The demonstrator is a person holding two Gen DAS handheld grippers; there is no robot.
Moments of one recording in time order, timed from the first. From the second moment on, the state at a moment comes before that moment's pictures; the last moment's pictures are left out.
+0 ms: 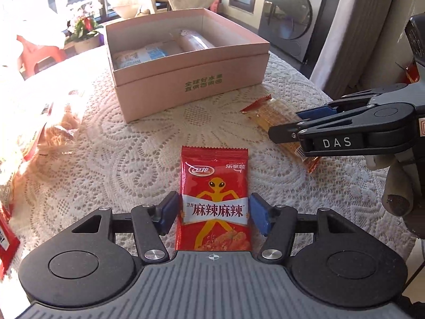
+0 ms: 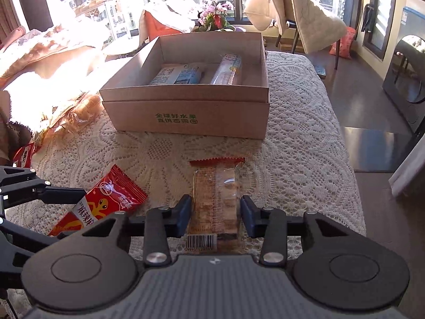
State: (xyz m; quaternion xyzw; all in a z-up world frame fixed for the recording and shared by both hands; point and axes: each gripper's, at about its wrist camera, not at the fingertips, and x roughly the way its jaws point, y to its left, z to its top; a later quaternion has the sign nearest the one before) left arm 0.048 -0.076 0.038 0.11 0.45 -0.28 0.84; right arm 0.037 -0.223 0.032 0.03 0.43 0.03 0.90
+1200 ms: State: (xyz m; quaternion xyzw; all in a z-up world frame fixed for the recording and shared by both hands) left arm 0.027 -0.067 0.055 0.13 0.40 -0.29 0.86; right arm 0.036 -0.229 0.028 -0.01 0.42 0.03 0.91
